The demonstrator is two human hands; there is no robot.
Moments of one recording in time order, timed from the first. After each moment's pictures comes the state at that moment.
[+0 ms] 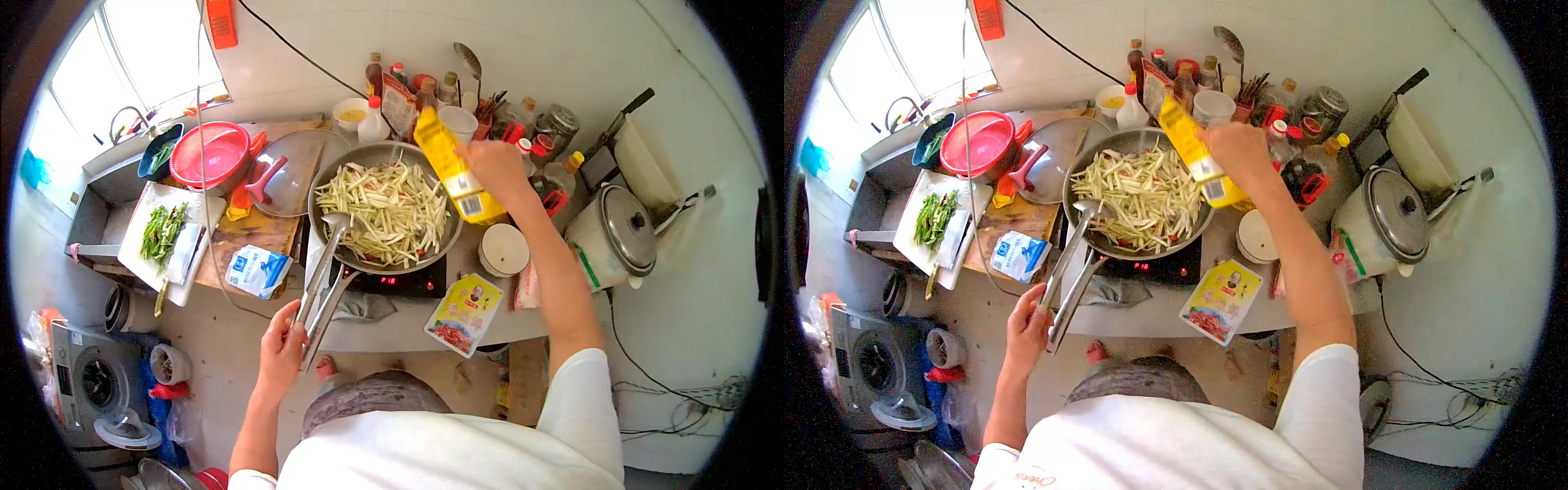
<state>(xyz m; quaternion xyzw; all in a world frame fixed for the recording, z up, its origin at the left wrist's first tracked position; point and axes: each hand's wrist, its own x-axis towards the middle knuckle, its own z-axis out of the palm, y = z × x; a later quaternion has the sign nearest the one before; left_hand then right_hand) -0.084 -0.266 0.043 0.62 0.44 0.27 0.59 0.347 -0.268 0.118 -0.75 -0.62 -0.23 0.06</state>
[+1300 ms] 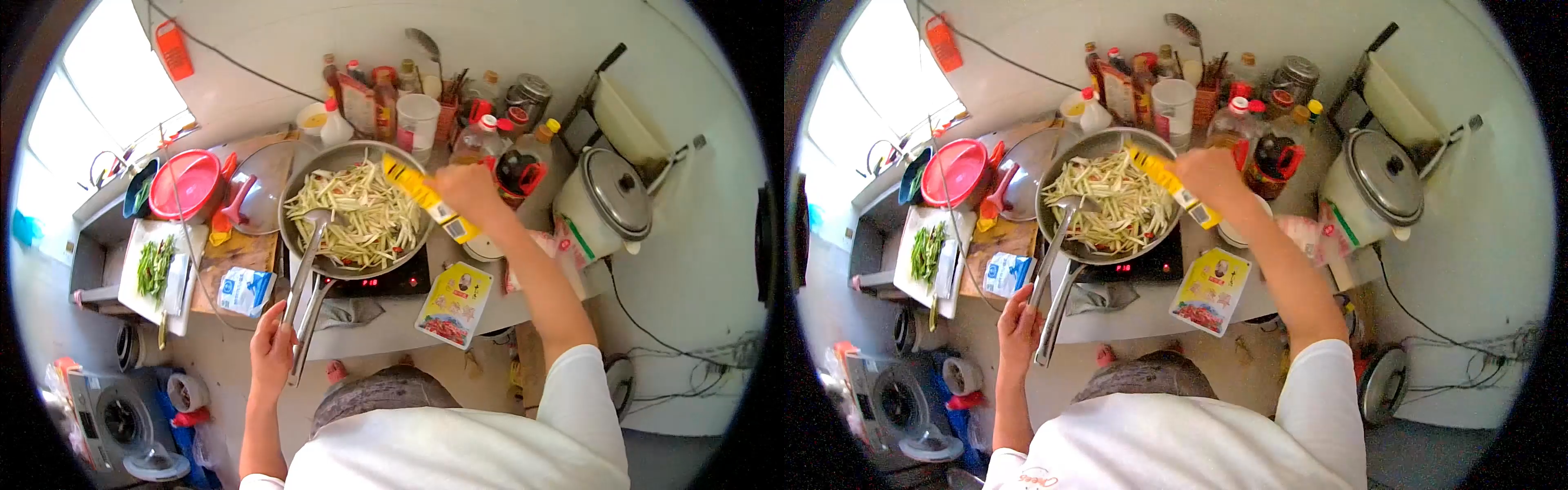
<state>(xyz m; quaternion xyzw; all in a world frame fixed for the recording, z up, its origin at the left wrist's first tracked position) -0.058 -0.252 0.040 0.62 0.41 0.29 0.61 0.347 -0.313 0.070 -0.72 -0.65 -0.23 0.08</state>
